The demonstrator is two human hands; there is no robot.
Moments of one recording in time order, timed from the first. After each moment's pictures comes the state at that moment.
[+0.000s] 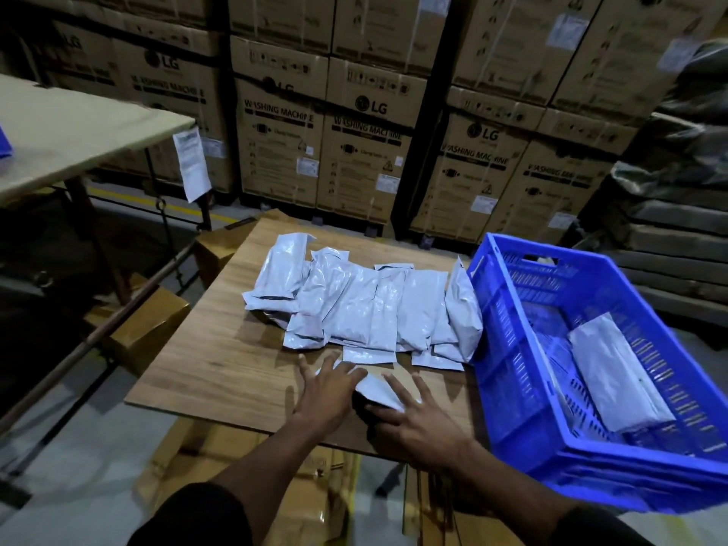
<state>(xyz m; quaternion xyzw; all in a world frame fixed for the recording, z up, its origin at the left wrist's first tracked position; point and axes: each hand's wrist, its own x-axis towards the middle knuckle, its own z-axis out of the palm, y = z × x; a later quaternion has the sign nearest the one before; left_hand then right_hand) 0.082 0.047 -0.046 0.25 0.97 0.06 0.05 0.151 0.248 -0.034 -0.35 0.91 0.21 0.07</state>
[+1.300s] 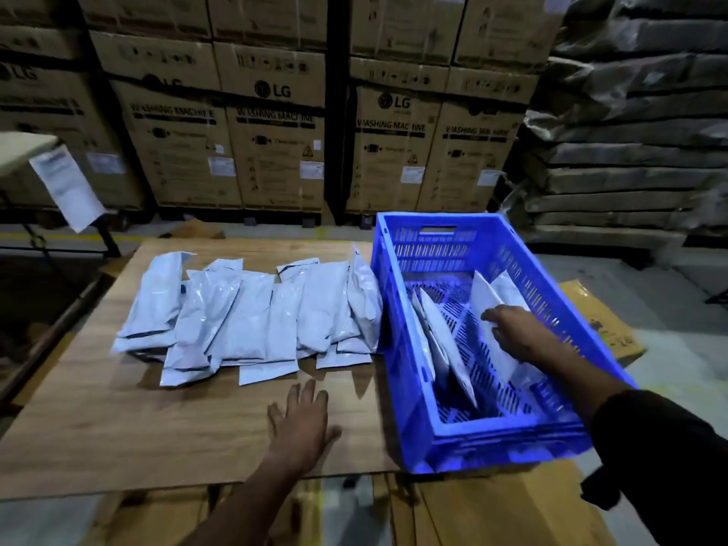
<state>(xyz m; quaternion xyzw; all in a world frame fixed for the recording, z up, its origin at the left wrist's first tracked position) 0.109 0.184 -0.079 0.22 0.96 0.05 0.15 0.146 0.588 0.050 0.11 0.99 -0.01 0.04</state>
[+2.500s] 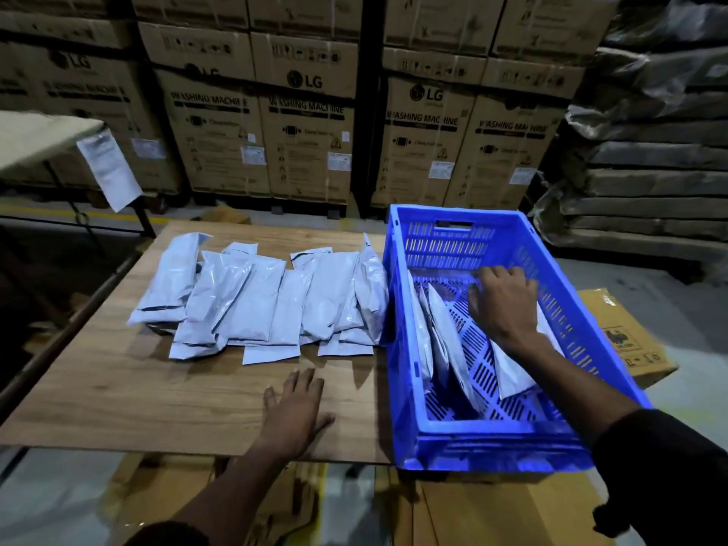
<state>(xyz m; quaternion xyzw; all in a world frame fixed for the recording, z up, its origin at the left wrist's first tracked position) 0.115 0.180 -0.083 0.22 0.97 0.04 0.12 0.123 0.528 0.084 0.14 0.96 0.06 -0.23</state>
